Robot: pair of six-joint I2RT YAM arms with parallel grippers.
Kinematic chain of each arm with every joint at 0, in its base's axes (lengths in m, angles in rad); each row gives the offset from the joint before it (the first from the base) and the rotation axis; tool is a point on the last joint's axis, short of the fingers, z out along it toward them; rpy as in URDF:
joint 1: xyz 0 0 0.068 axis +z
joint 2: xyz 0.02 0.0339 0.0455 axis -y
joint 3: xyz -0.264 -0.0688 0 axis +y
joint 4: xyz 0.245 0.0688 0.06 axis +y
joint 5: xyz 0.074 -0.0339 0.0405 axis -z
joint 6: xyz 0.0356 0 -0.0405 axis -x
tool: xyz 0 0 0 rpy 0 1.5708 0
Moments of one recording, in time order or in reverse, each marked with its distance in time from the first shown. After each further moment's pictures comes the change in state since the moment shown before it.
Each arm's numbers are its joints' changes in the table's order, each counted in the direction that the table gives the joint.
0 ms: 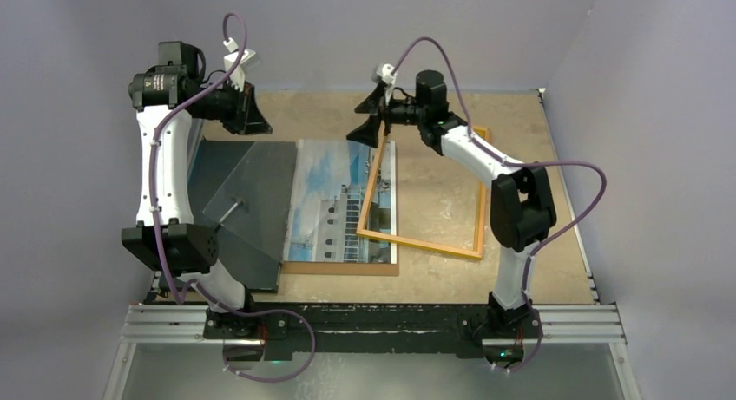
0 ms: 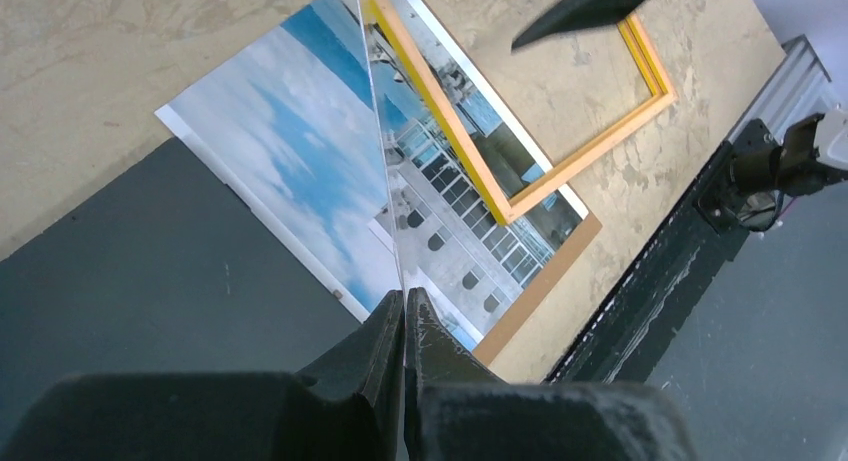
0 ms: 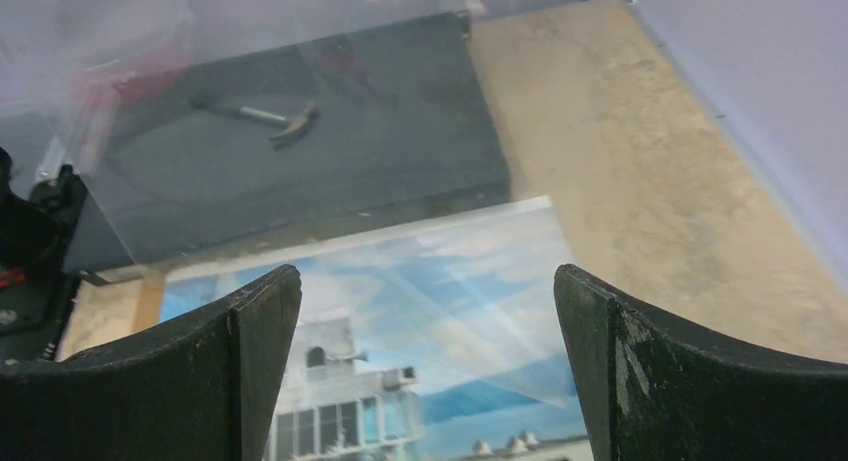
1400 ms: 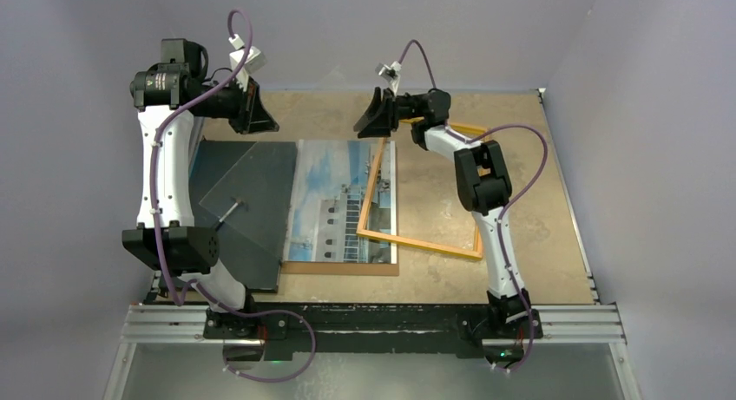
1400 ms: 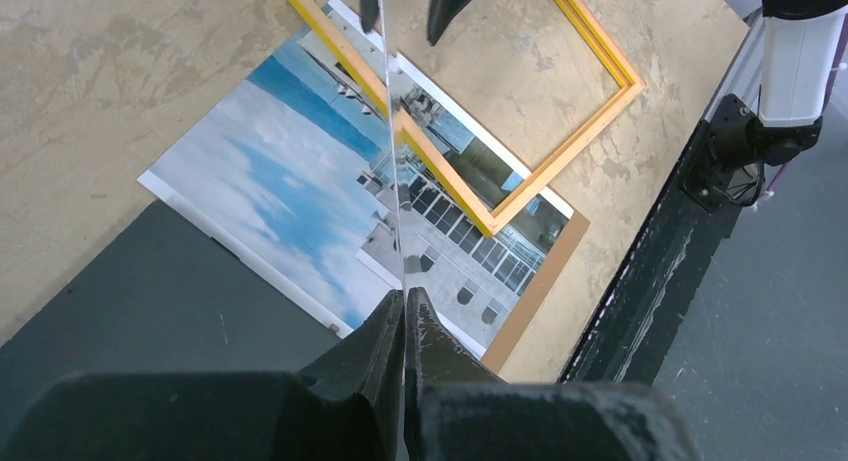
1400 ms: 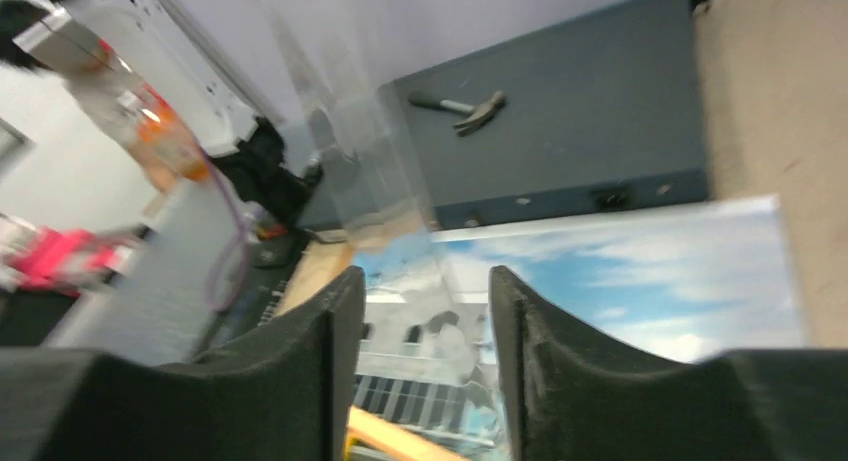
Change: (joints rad) left arm -0.032 0.000 -0.034 0.033 0.090 -0.102; right arm -0.109 -0.508 -0.336 -1.116 -0.524 -1.194
